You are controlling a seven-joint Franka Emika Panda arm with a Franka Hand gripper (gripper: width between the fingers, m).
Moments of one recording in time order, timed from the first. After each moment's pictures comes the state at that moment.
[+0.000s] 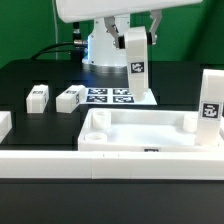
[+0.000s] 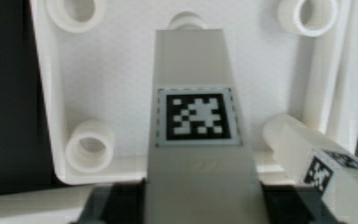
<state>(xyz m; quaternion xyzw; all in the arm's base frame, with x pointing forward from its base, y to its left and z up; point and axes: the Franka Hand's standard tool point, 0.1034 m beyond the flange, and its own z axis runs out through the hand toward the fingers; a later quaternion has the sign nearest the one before) 0.563 -0.011 0.150 -1.00 0.04 -0.05 0.07</state>
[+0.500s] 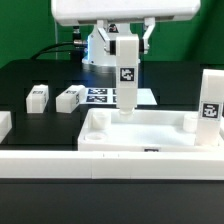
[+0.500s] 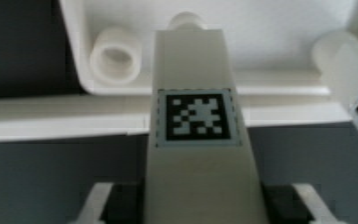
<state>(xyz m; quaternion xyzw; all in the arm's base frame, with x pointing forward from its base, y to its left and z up) 0.583 -0.025 0.148 -0.98 0.03 -0.20 0.02</state>
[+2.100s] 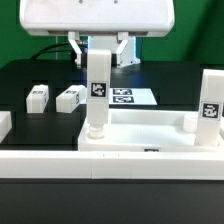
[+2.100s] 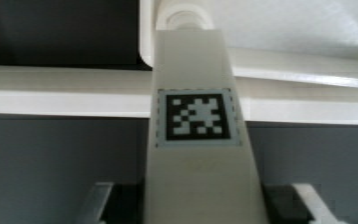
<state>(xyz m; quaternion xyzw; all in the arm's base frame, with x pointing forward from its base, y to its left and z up) 0.603 -0.063 0.130 -0.98 -0.01 -0.21 -0.01</state>
